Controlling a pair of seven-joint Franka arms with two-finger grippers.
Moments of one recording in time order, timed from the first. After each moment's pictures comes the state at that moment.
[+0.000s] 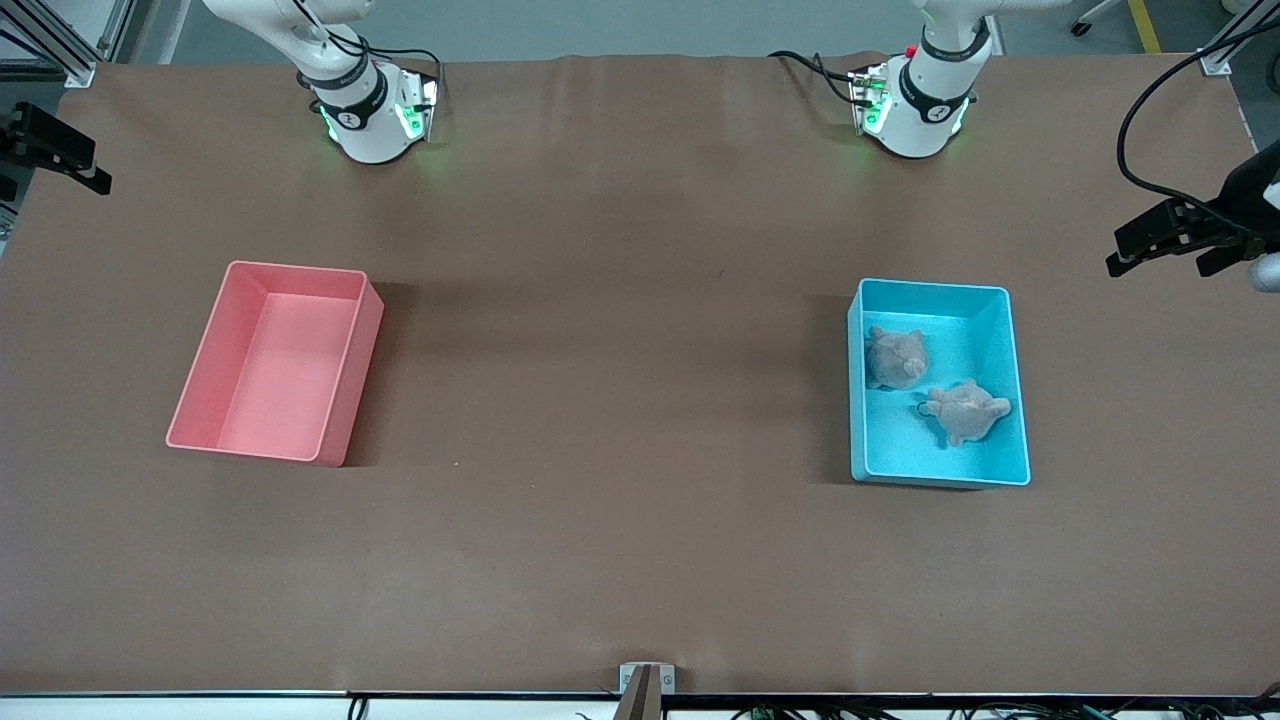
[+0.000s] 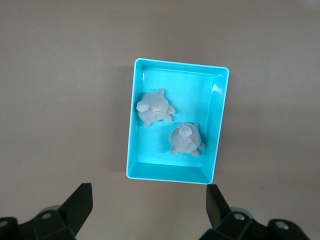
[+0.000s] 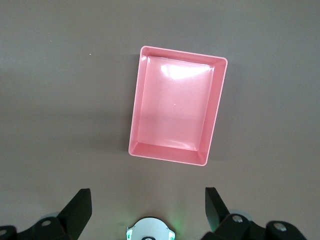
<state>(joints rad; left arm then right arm) 0.00 0.02 -0.01 -1.52 -0.05 1.54 -0.02 0.01 -0.07 -0.08 -1.47 0.02 1.32 -0.12</state>
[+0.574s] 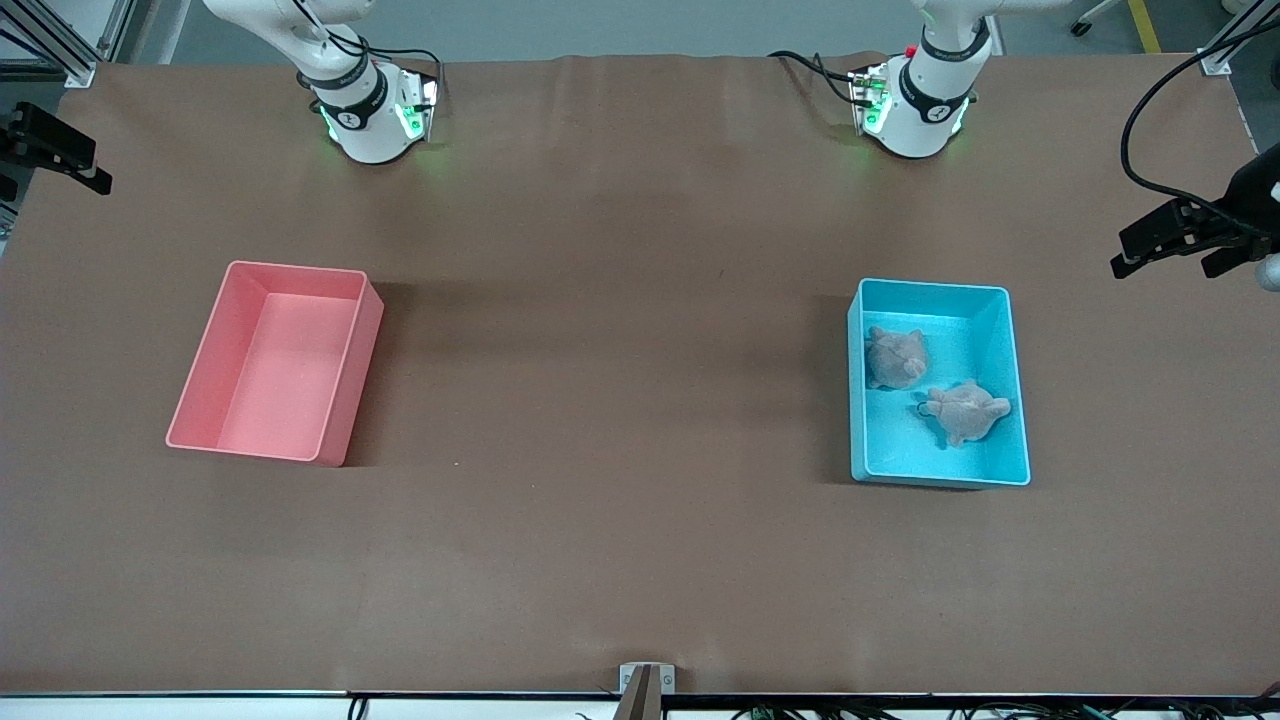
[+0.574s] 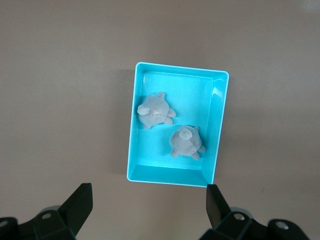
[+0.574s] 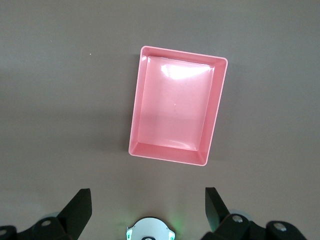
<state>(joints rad) 0.00 0.02 -0.01 -1.52 -0.05 1.55 -0.02 0.01 -0.07 -0.08 -1.47 0.02 1.32 -0.12</state>
